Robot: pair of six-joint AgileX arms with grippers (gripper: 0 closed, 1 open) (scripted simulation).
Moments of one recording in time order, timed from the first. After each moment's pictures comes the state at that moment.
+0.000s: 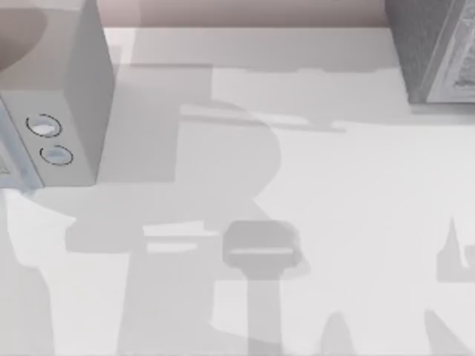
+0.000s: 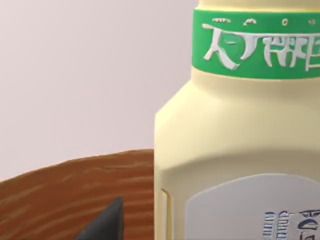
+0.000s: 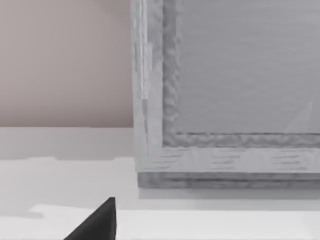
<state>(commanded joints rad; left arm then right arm) 0.38 1.33 0.85 0.47 0.40 0.01 0.00 0.00 0.00 0.00 0.00 0.00</state>
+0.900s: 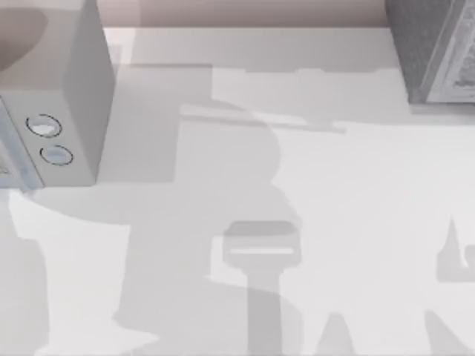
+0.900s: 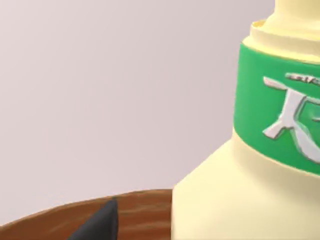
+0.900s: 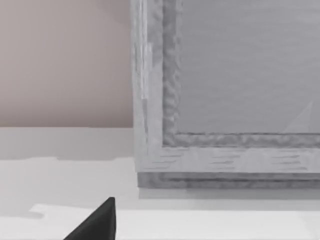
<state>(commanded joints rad) 0.33 1.49 0.98 0.50 0.36 0.01 0.00 0.00 0.00 0.00 0.00 0.00</state>
